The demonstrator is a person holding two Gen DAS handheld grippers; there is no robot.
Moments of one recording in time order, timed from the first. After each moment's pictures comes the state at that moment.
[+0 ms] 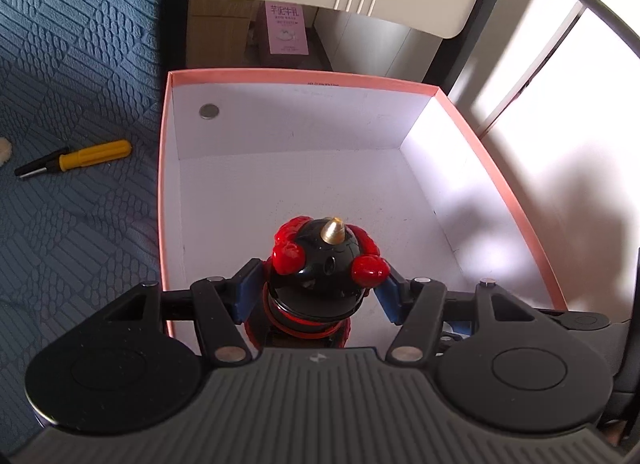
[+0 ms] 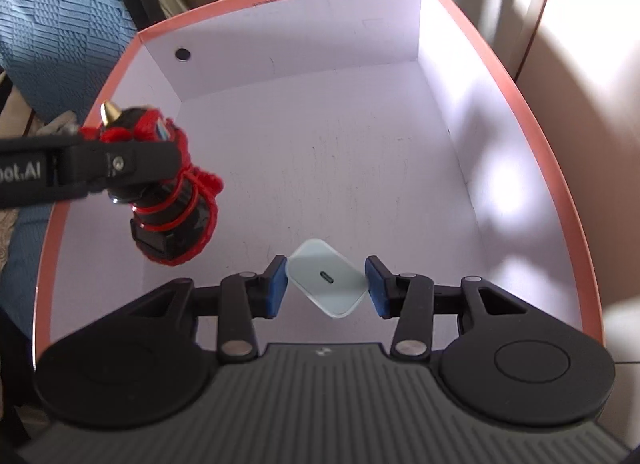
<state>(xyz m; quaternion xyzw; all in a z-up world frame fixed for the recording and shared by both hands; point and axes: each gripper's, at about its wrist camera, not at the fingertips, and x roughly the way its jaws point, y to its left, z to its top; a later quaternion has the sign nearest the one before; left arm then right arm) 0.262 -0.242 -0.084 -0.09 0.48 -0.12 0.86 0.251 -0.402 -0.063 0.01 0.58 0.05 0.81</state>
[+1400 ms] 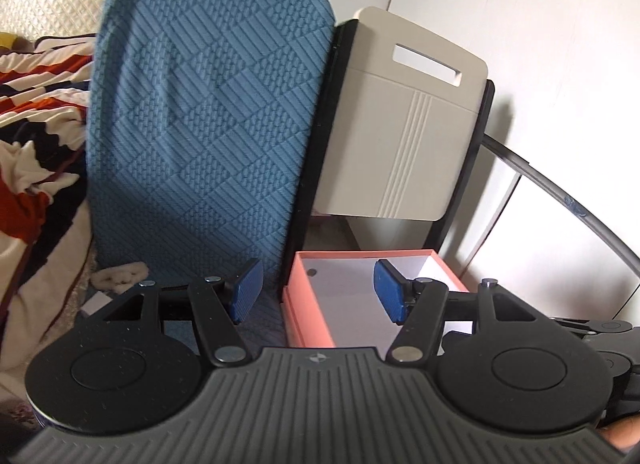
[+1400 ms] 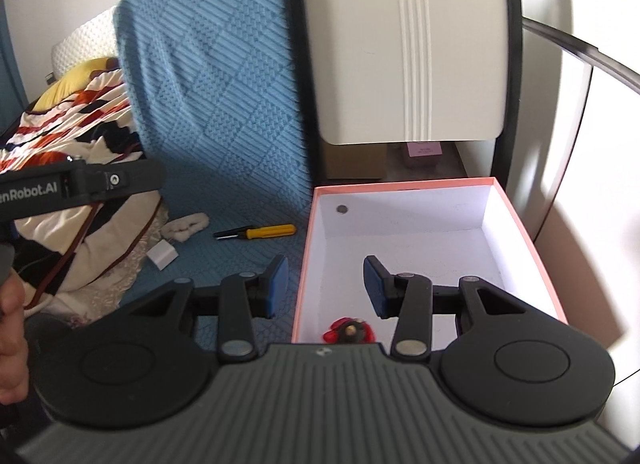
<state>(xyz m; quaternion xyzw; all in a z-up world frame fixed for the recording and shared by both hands) 0.097 -0.074 0.088 -0.11 0.26 -0.09 0.95 0.147 -0.282 0.108 -0.02 0.39 0.12 0.91</state>
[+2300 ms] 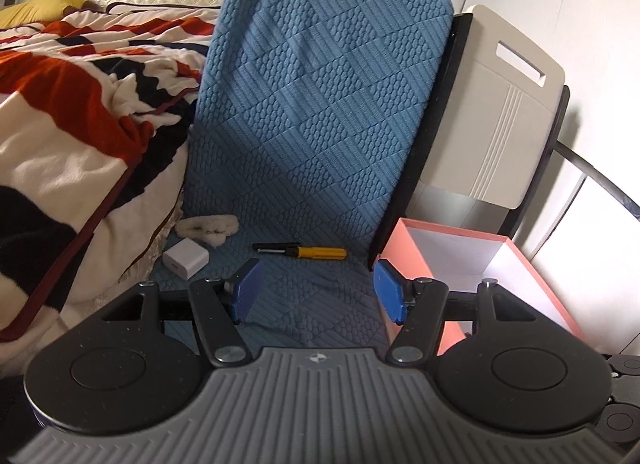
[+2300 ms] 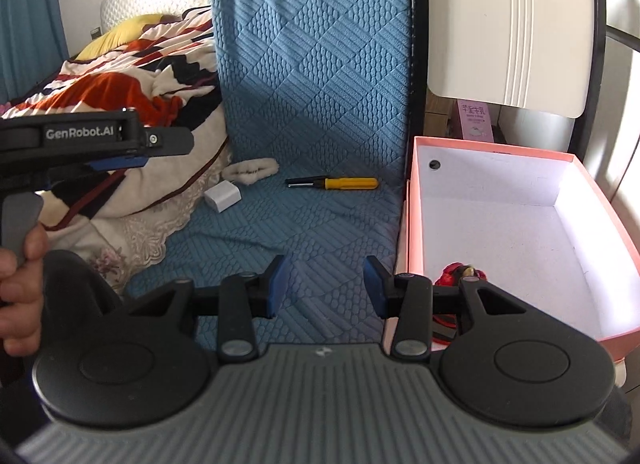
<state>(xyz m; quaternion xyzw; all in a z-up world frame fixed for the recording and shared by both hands) 0.056 0.023 0.005 -0.15 0.28 -0.01 0.95 0.091 -0.190 0.034 -0.06 0.39 0.17 0.90</state>
